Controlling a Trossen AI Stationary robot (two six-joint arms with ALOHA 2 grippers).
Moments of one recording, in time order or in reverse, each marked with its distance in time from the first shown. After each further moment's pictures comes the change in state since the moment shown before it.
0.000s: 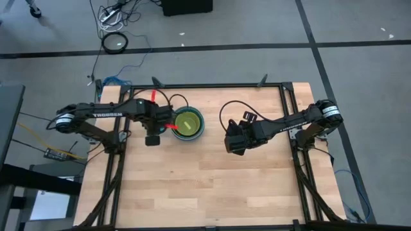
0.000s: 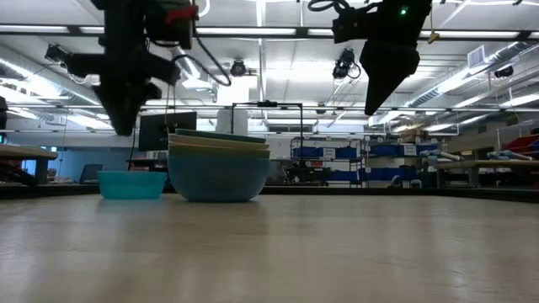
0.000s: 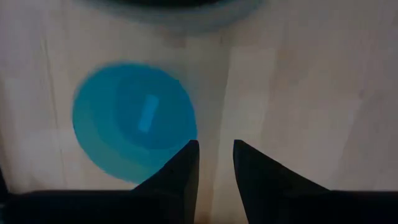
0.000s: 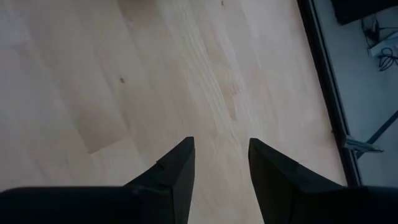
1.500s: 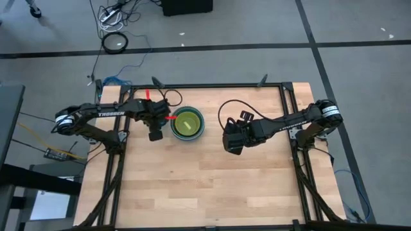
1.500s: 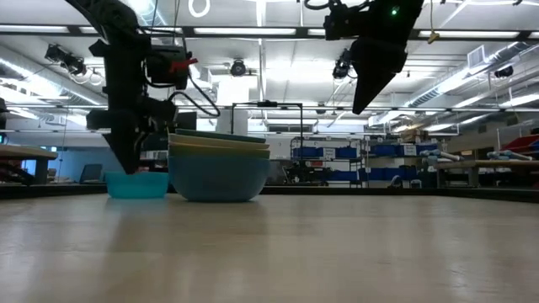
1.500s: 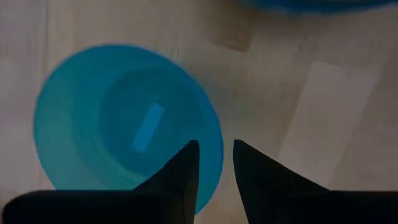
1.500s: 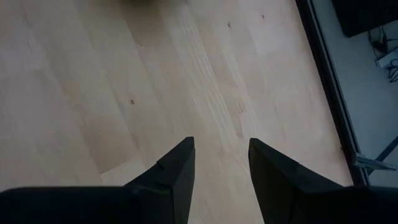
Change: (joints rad) left arm 0.215 -0.001 -0.257 0.350 0.002 0.076; right arm -0.018 0.000 0.000 0.089 -0.006 -0.053
